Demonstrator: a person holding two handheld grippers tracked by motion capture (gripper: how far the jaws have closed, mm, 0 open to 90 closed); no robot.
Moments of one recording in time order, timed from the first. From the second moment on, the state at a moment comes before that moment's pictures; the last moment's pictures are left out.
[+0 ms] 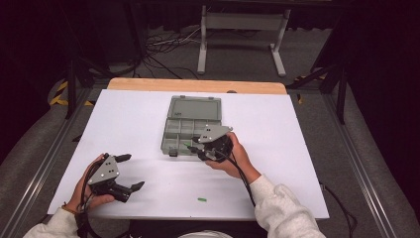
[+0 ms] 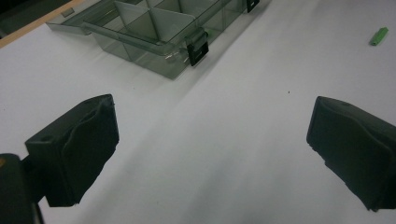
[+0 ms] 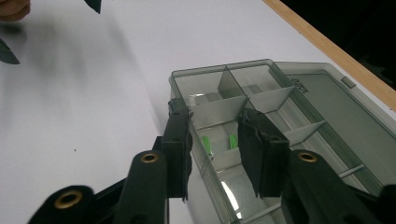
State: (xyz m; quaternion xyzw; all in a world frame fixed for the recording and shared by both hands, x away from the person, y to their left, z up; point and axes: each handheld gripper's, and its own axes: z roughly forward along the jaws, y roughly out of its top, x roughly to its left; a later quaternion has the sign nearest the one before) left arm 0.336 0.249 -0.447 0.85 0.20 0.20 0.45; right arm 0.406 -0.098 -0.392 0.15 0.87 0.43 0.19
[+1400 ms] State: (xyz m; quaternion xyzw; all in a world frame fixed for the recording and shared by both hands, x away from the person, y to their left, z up) left arm 0.335 0.248 -0.447 0.85 0.20 0.20 0.45; right arm 0.362 -0.134 -0.408 0.16 0.87 0.41 0.20
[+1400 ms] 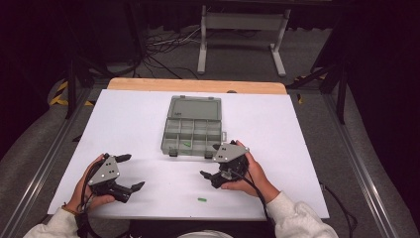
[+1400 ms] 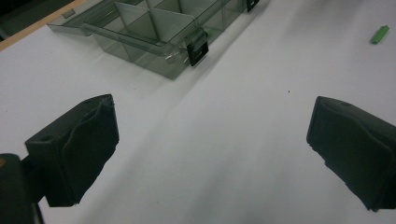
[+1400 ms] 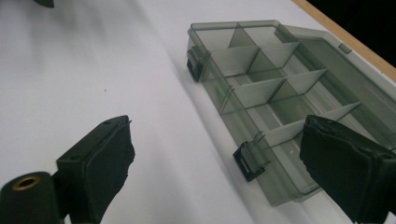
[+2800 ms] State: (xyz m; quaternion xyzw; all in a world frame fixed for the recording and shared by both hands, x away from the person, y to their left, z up) left arm 0.334 0.249 -0.446 0.85 0.20 0.20 0.45; right arm 0.326 -0.125 -0.452 0.10 0.92 0.37 0.10
